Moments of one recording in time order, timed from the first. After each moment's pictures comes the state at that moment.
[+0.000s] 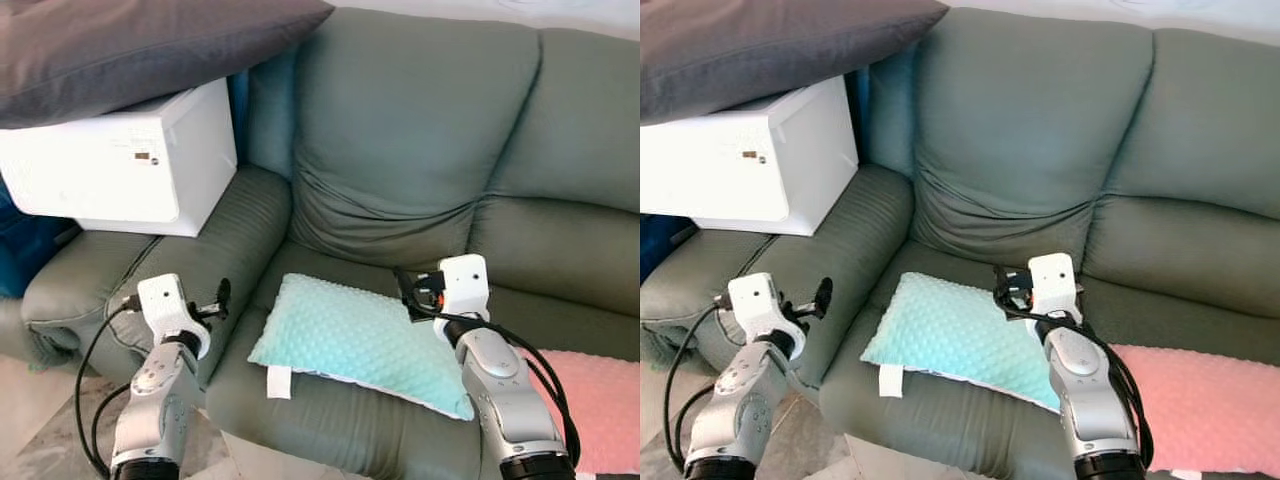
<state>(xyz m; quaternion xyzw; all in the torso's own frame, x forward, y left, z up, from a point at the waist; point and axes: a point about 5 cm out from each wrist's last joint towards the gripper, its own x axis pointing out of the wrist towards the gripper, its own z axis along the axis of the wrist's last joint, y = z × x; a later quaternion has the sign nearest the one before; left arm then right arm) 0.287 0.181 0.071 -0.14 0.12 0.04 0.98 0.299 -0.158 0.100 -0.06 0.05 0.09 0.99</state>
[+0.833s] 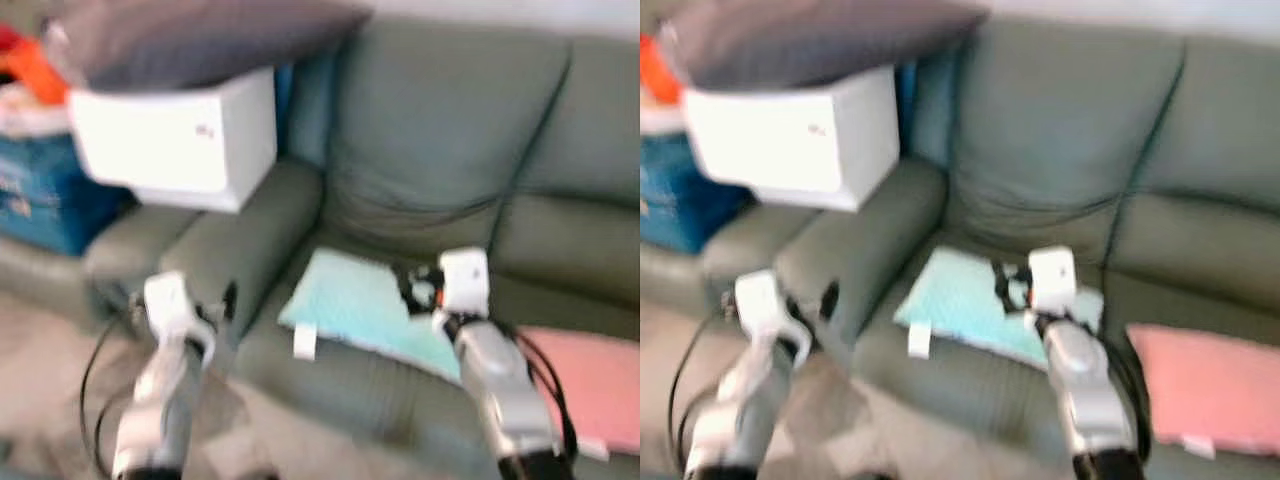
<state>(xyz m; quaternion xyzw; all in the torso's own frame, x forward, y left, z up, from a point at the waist) 0.281 0.175 0.064 -0.14 0.15 0.03 0.98 0.301 -0.161 0.099 -0.05 0.05 0.08 0.99</state>
